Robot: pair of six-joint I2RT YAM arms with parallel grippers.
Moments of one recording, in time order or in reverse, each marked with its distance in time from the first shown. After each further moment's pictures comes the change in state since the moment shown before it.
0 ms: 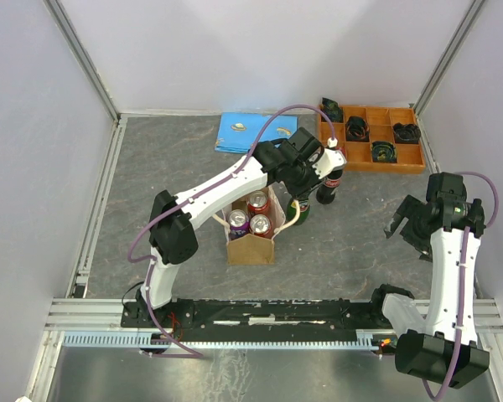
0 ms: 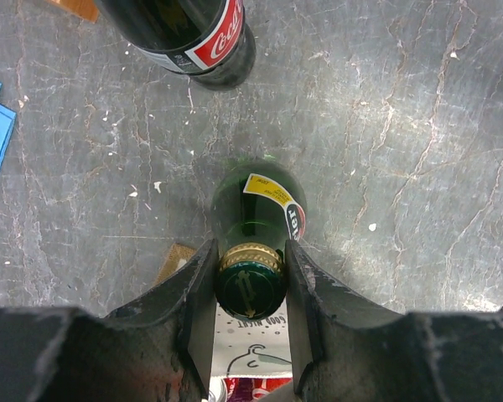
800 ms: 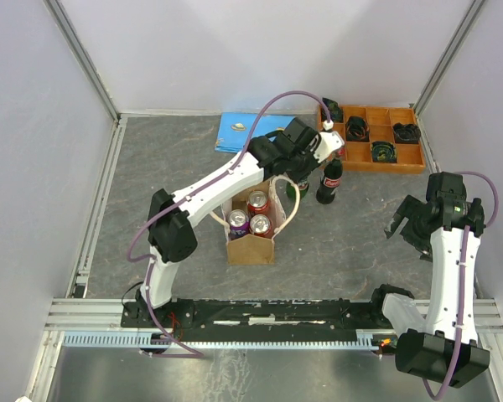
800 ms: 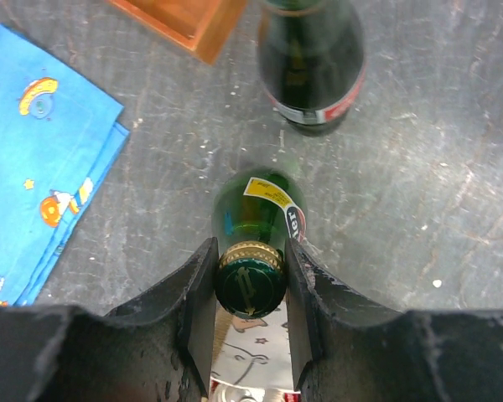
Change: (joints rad) left arm 0.027 0.000 0.026 0.115 -0.141 0.003; right arm 0.000 0.006 0.000 0.000 0.007 -0.004
